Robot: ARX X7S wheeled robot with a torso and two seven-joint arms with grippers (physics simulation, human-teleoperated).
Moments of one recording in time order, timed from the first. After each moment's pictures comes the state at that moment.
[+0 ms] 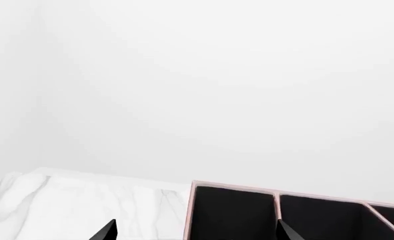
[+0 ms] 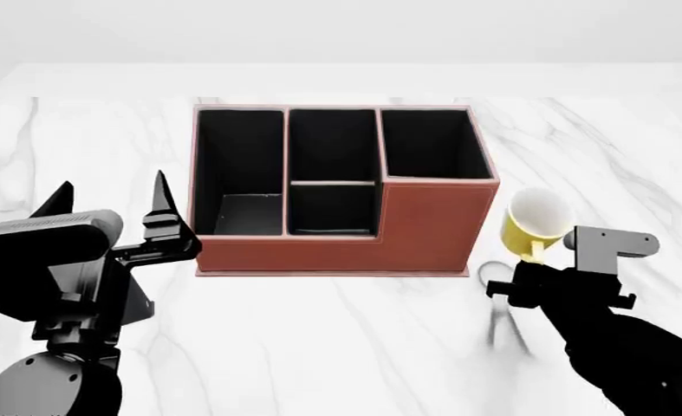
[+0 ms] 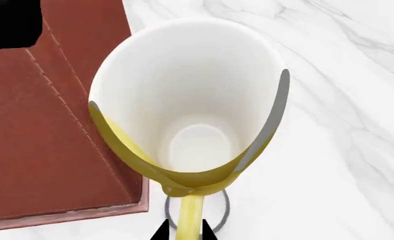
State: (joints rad) left arm -0.26 -0.43 0.04 0.54 -0.53 -0.40 -0.40; right arm 0.58 0.64 -0.36 0.21 0.92 0.55 0.32
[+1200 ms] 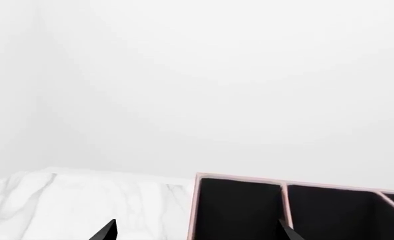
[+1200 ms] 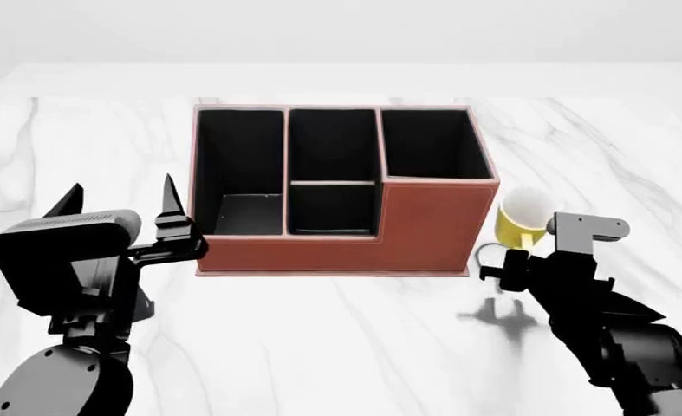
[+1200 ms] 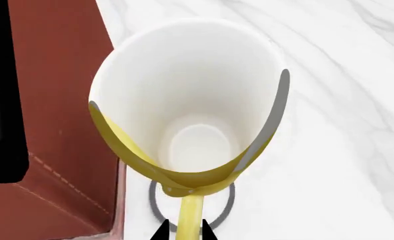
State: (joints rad) left arm -0.28 -0.43 0.09 0.47 -0.48 -0.37 -0.40; right arm 0.84 0.48 -0.47 0.76 0.75 0.43 0.11
